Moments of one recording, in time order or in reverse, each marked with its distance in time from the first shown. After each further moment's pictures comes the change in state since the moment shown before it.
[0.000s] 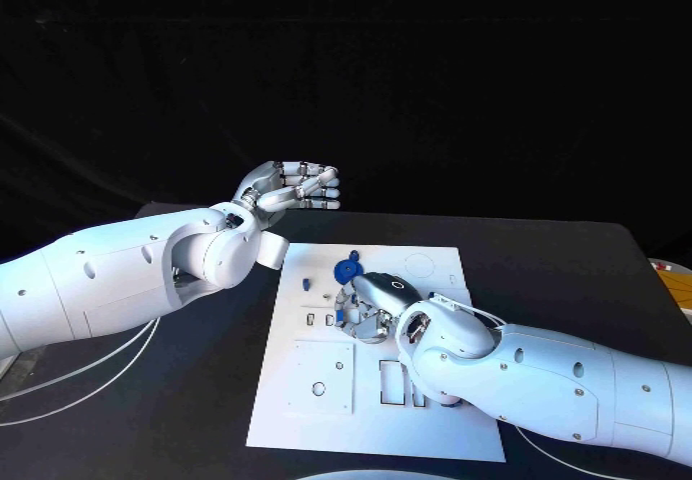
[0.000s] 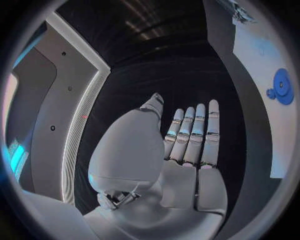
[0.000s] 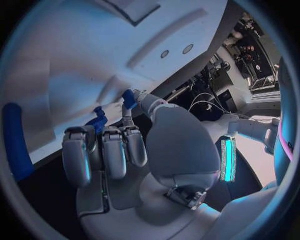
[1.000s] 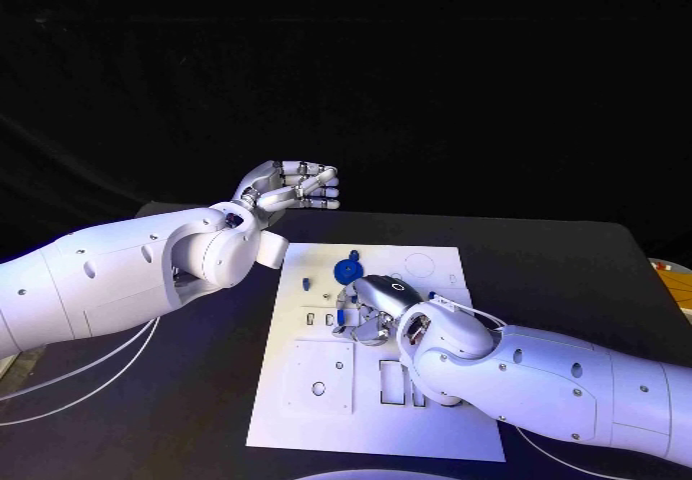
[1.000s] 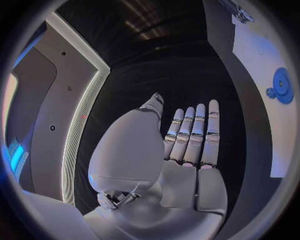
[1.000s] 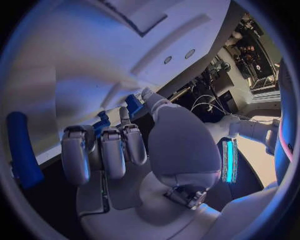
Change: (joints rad) left arm 0.000 0.000 0.000 -0.003 0.000 0.001 -0.001; left_hand 0.000 0.000 0.000 0.000 0.000 0.000 0.000 0.000 0.000 0.000 0.000 0.000 0.000 0.000 0.000 0.000 0.000 0.000 0.000 0.000 0.000 0.000; right arm -0.004 0.001 -0.005 -0.010 0.003 0.009 -0.001; right_hand -0.060 -0.050 -0.136 0.077 -0.089 -0.110 0.038 -0.064 -0.018 -0.007 0.029 -0.036 0.000 0.000 0.022 0.000 0.000 0.000 0.000 0.015 -0.019 0.000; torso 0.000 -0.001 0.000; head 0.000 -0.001
